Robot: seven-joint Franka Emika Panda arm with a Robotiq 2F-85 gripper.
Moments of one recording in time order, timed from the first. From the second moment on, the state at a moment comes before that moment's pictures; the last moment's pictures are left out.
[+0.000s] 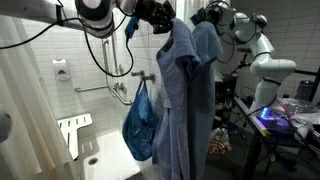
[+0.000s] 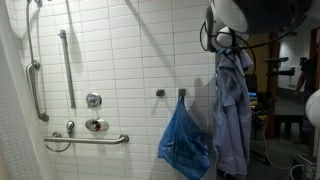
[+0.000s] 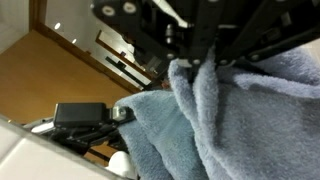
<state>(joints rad) -1.83 -0.84 1.02 -2.27 0.42 2.81 1.38</state>
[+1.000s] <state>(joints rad) -1.70 -0.47 0.92 -2.07 0.08 2.67 1.48</state>
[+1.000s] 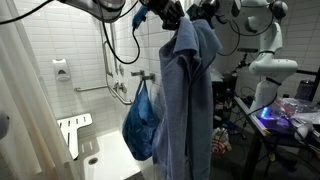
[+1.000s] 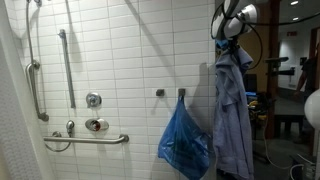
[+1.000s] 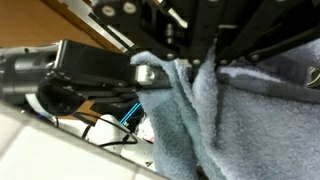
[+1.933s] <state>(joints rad) -1.32 -0.35 0.55 -1.95 -0.19 2.58 1.58</state>
